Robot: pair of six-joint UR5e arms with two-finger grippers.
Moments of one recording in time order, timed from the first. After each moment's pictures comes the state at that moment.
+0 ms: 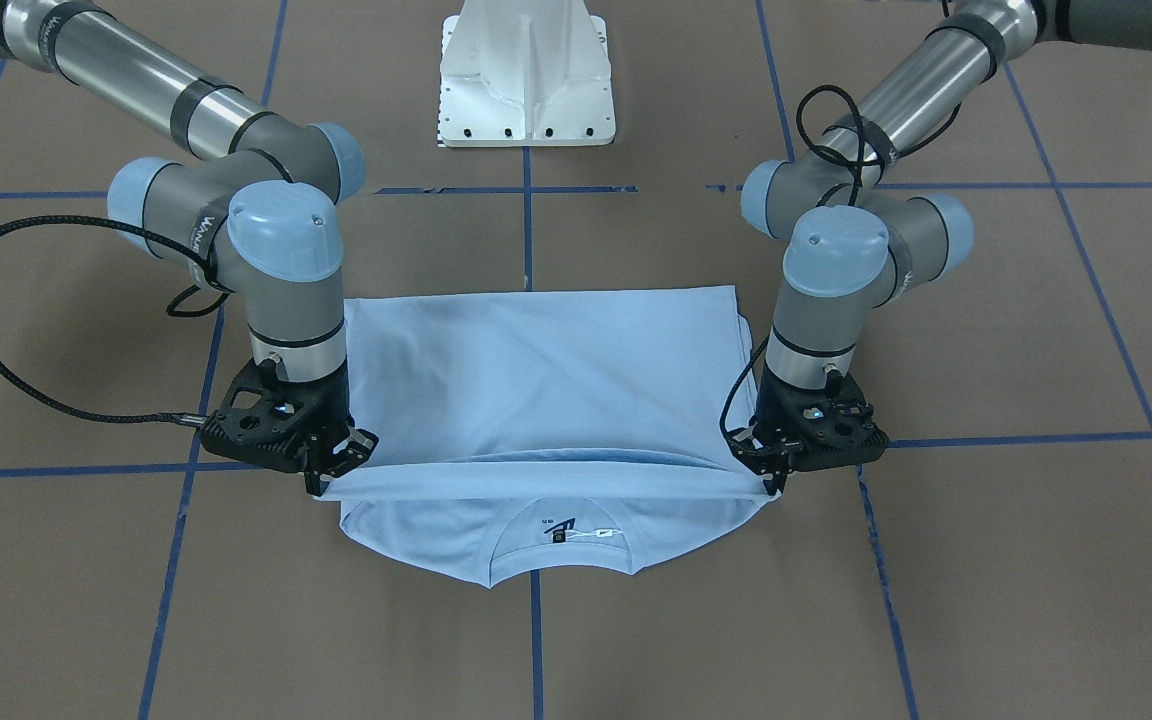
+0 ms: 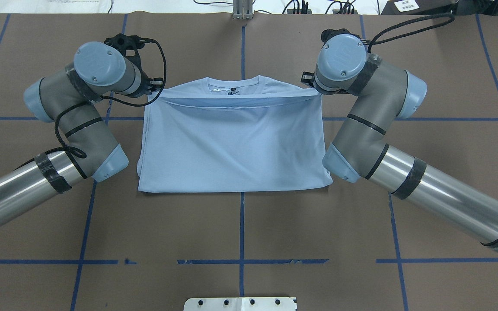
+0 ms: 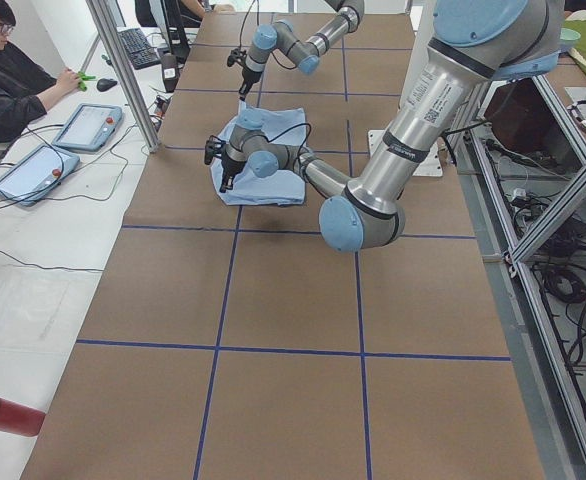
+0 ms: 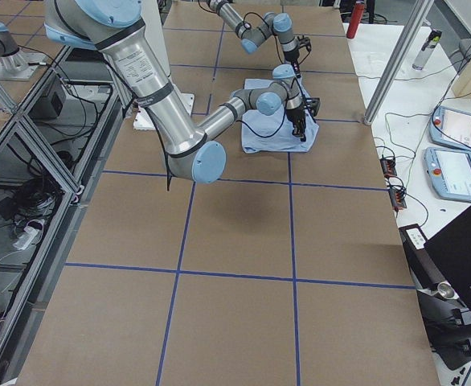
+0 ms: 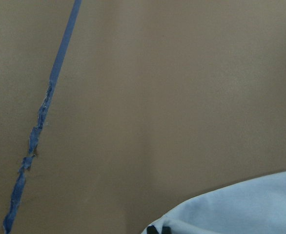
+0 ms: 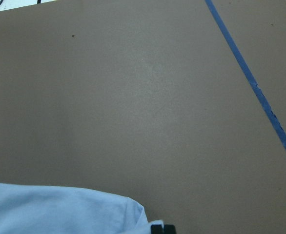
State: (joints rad) left arm -0.77 -2.18 -1.37 -2.01 -1.70 -1.17; right arm 0.73 -0.90 1.45 -1.41 1.62 1.32
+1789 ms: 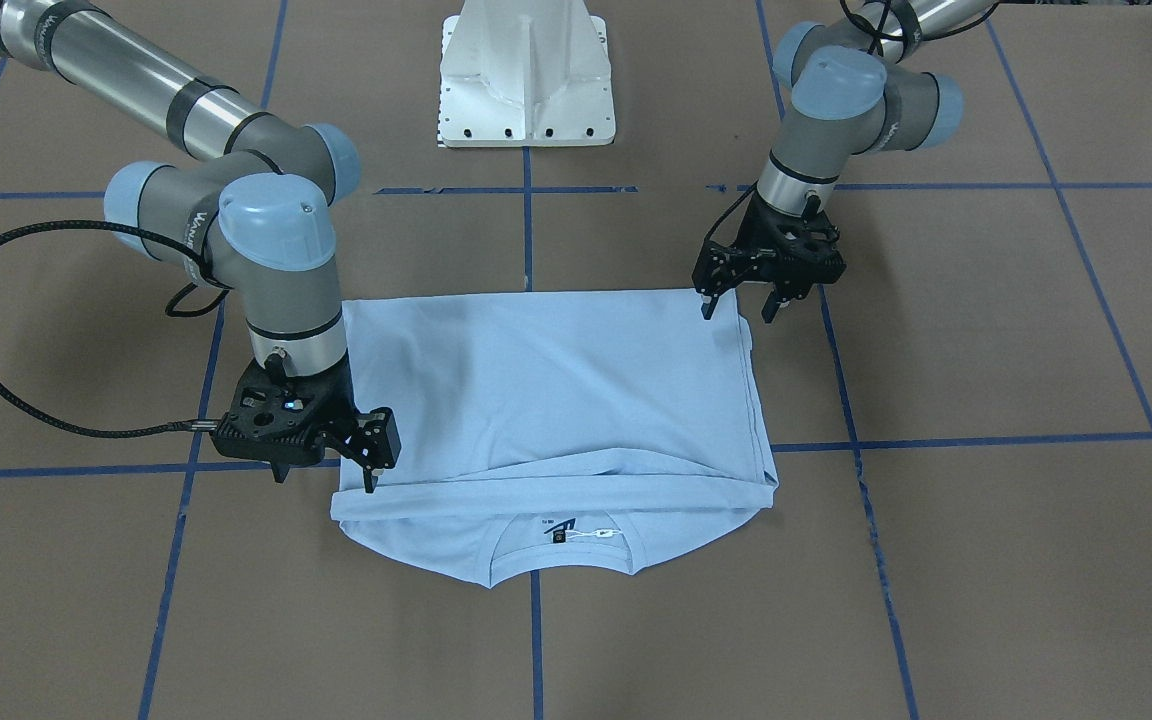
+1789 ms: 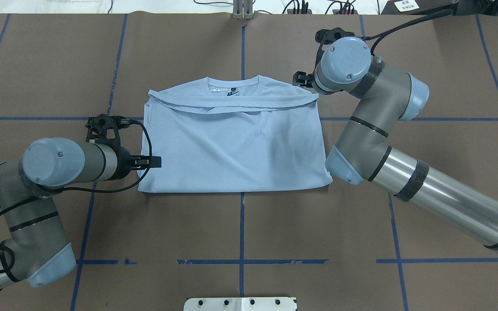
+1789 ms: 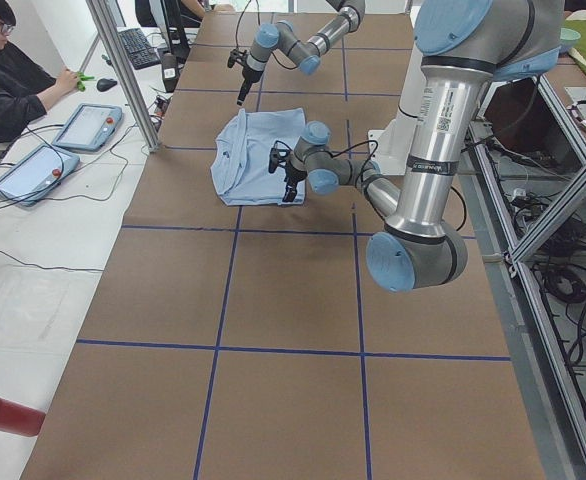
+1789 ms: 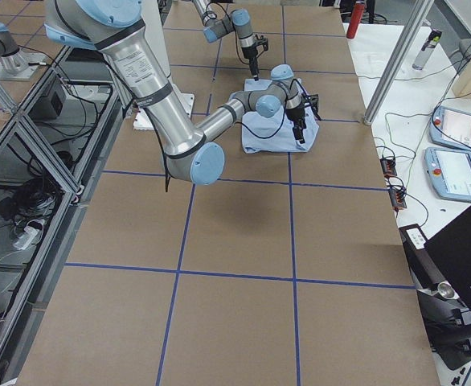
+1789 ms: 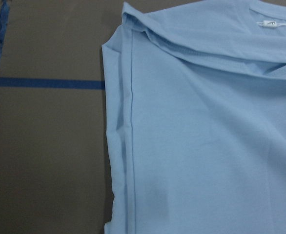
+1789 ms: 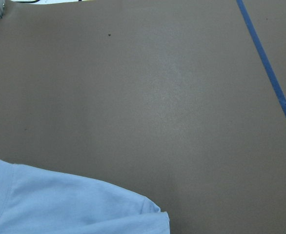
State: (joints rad) left arm -0.51 -1.80 -1.81 -2.09 -1.66 -1.27; right arm 0.73 -0.92 1.46 -1.33 1.62 1.20
